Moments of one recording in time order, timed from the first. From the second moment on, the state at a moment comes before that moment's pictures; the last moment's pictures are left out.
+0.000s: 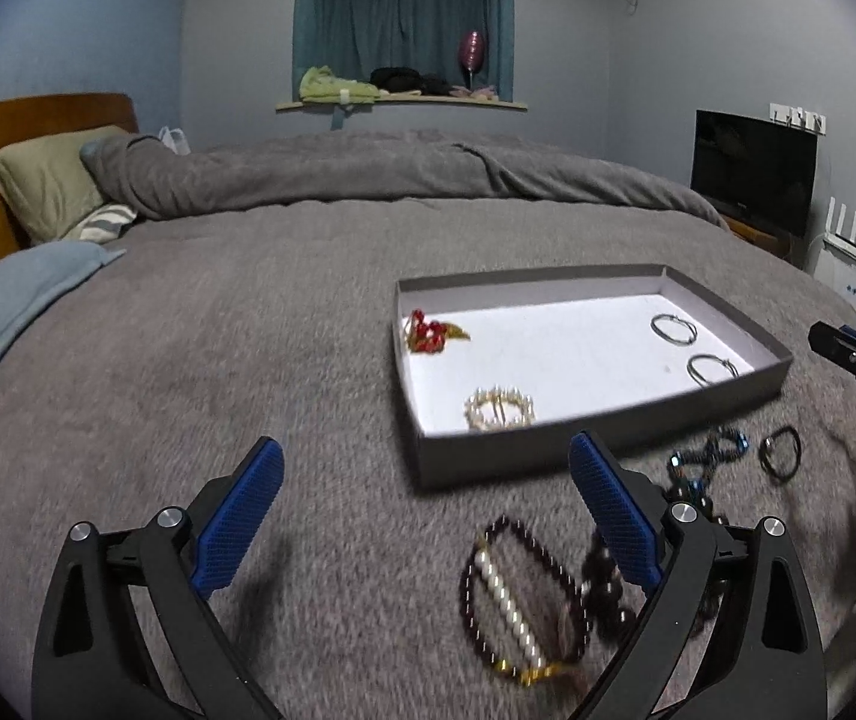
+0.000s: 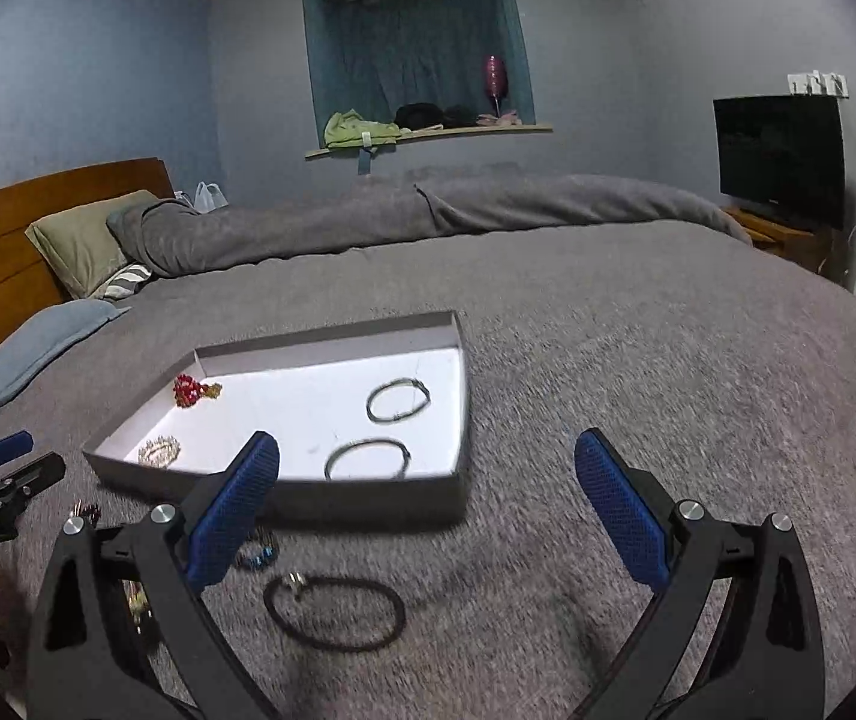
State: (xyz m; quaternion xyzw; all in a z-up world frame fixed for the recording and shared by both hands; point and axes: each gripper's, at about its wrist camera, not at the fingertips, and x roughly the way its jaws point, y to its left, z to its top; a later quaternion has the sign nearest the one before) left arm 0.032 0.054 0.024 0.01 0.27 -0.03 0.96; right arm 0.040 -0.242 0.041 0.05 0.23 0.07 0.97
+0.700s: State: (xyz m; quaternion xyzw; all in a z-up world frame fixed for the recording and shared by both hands) left arm -0.016 0.046 0.000 0.00 0.32 -0.10 0.94; right arm 0.005 -0.228 0.009 0.03 0.29 0.12 0.95
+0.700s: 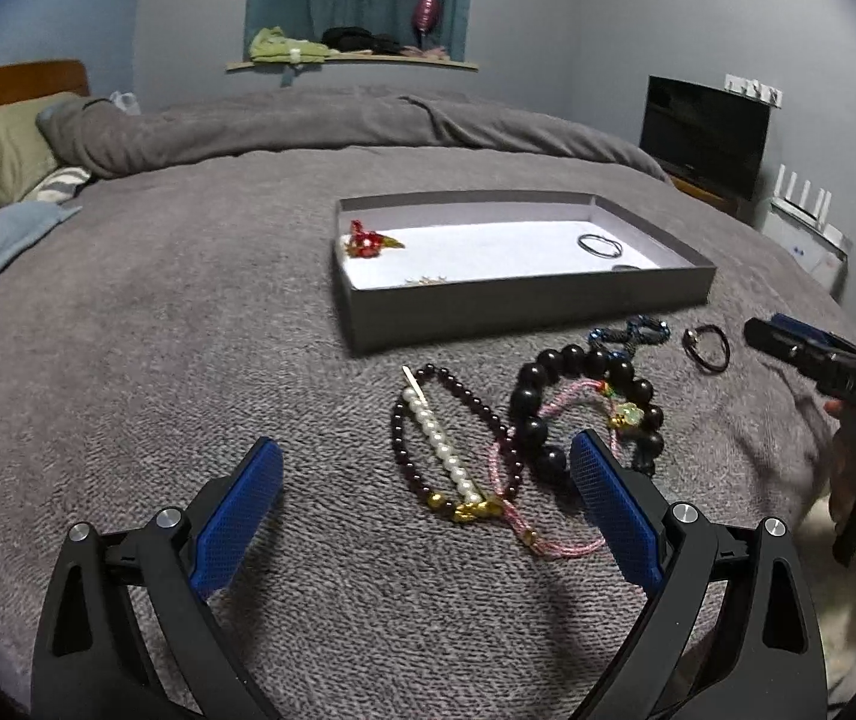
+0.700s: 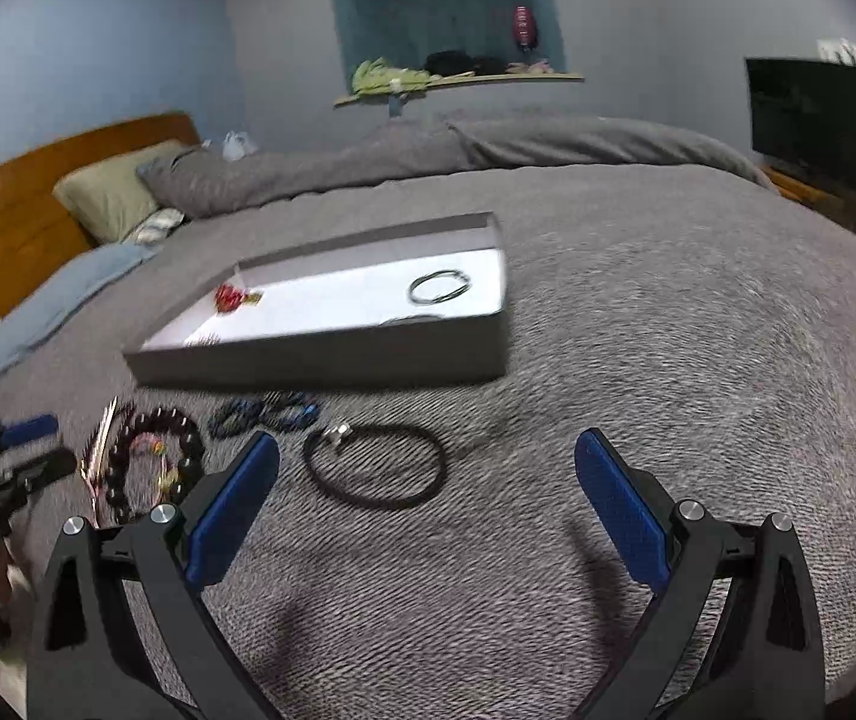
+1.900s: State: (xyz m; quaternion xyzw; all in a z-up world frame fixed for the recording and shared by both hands) left arm 0.004 0.011 0.002 0.03 0.32 -0.14 0.94; right arm 0.032 -0.210 -0.004 0.01 0.35 0.13 0.93
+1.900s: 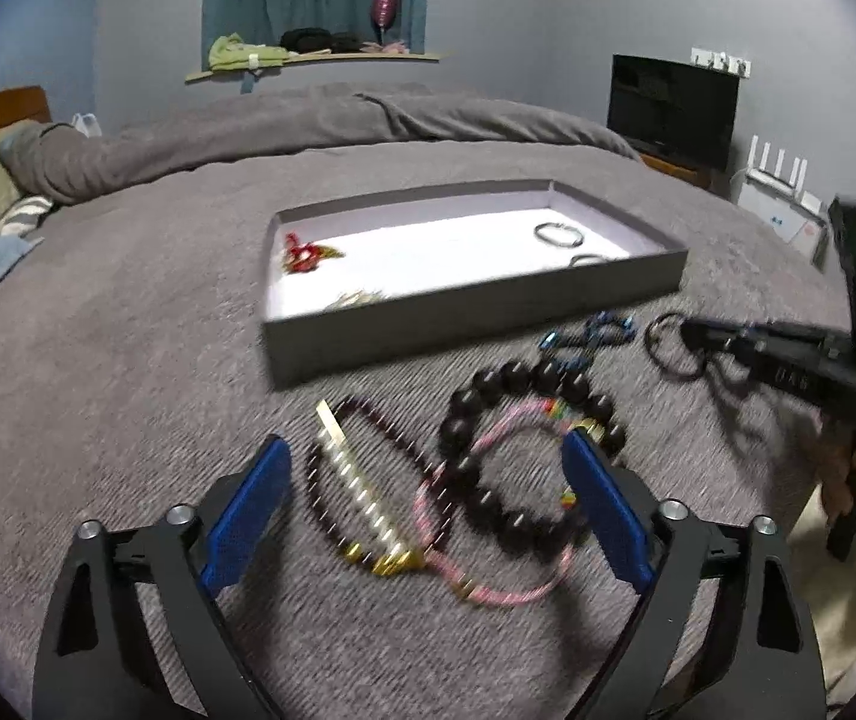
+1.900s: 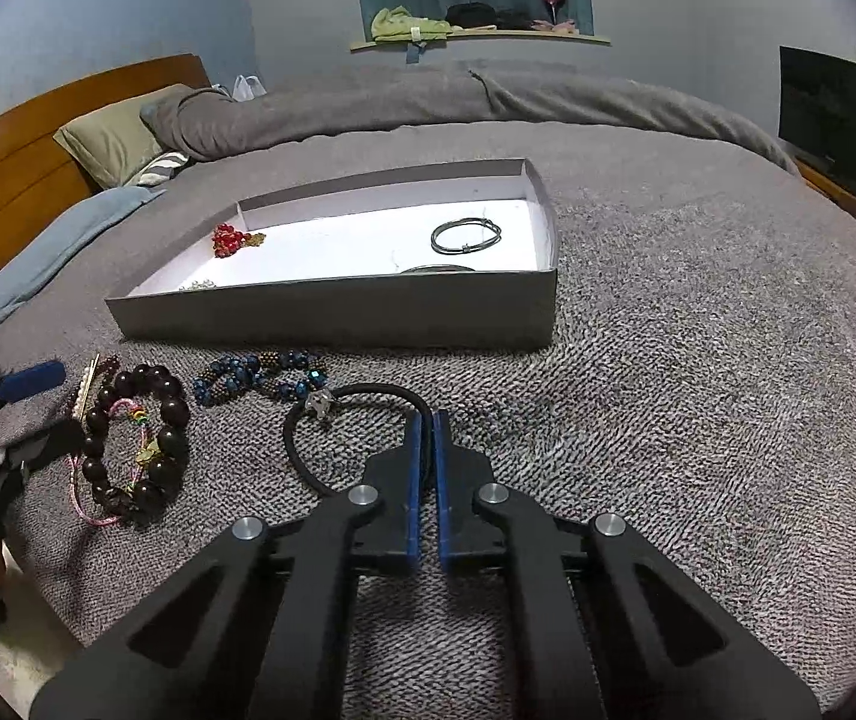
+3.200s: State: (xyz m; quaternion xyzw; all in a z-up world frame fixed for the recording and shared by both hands) left arm -0.010 -0.004 0.032 0.04 0.24 -0.18 0.95; right arm 0.017 -0.209 0.018 0.01 0.30 0.16 0.94
